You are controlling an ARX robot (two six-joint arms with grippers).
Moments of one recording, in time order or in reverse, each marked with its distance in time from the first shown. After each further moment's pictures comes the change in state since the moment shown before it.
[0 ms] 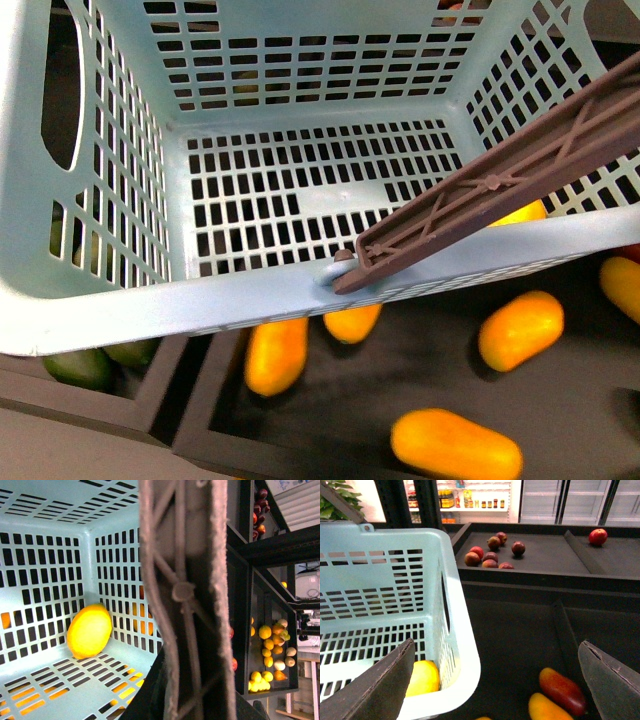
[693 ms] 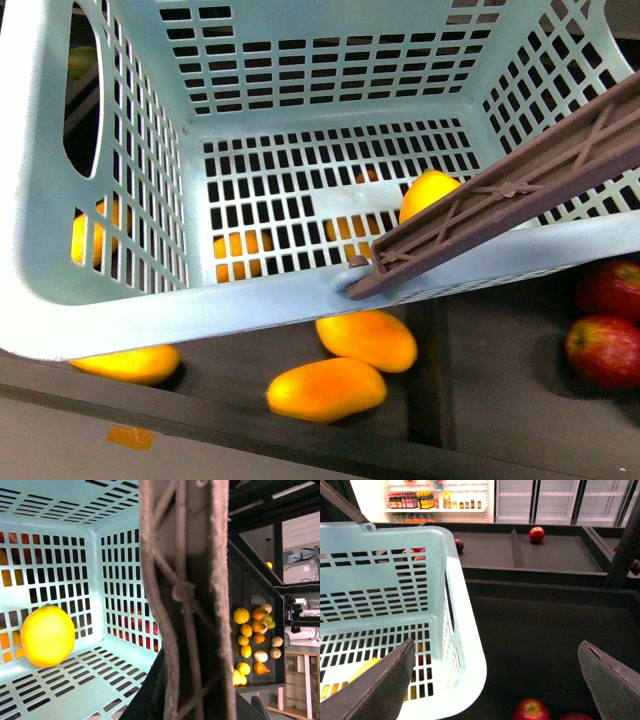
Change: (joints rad) left arm -0.002 0.000 -0.002 0.000 0.006 -0.001; right arm -0.001 -0.001 0.002 0.000 0.002 0.000
